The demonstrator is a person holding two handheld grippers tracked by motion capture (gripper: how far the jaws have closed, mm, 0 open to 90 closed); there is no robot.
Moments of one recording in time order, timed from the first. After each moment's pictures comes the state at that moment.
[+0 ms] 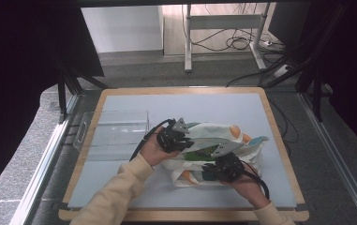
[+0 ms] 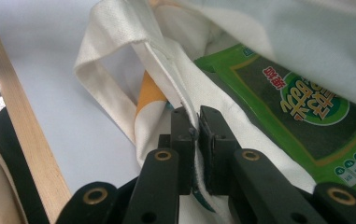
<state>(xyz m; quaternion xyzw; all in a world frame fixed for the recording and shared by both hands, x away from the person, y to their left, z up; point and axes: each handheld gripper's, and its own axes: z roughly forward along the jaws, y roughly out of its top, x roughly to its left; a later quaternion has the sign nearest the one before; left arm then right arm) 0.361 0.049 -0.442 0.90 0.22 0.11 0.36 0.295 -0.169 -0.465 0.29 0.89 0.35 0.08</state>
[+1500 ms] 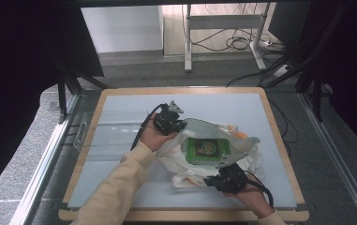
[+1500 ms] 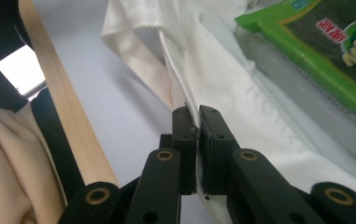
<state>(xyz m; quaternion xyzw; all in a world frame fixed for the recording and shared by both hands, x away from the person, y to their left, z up) 0.407 0.065 -0.437 0.86 0.33 0.15 0.36 0.274 -0.184 -0.486 0.28 0.89 0.36 0.02</state>
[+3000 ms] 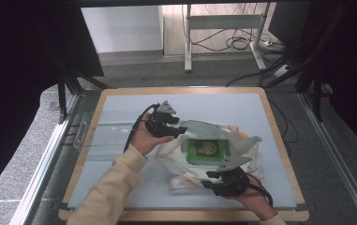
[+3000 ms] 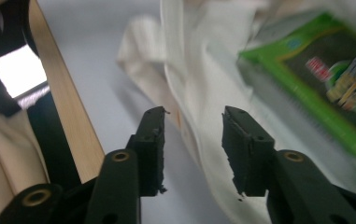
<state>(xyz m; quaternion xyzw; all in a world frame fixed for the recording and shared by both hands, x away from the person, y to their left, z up) 0.377 0.086 -0.416 0.85 0.30 0.13 0.42 0.262 -0.183 -0.470 0.25 0.88 0.40 0.07</state>
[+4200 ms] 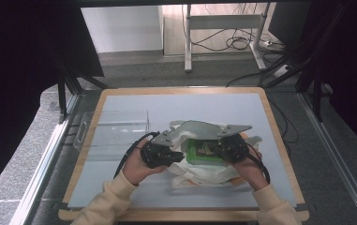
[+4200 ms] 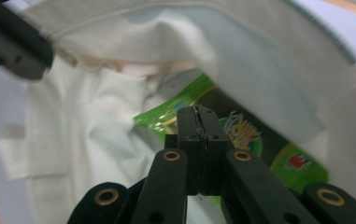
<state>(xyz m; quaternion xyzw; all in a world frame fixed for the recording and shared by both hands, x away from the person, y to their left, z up) 0.307 0.085 -0.442 0.89 0.22 0.05 0.40 0.334 -0.178 -0.435 0.32 0.86 0.37 0.14</state>
